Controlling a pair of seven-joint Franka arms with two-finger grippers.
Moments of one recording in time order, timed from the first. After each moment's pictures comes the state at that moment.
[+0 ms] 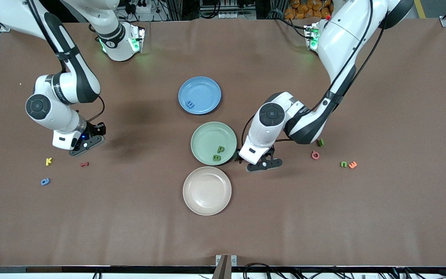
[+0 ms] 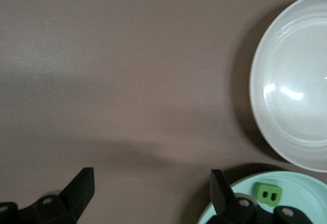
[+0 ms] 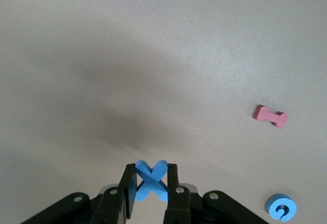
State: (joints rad) left arm -0.31 0.73 -0.38 -1.57 0.33 2.38 -1.00; right arm -0.26 0.24 0.27 -2.27 -0.14 2.43 -0.42
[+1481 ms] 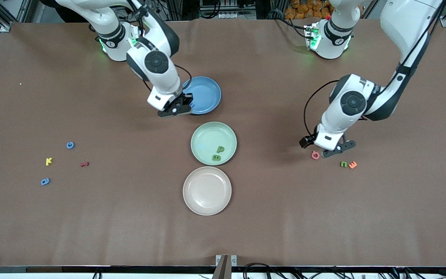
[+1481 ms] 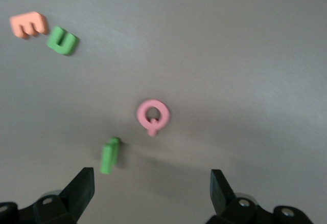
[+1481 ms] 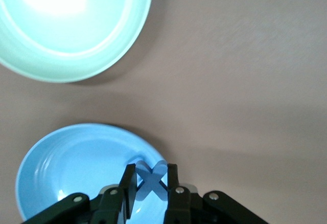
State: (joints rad) left arm 0.29 0.37 -0.58 -2.18 0.35 2.47 -0.89; right arm 0.04 0.24 0.68 -2.28 -0.14 2.39 0.64
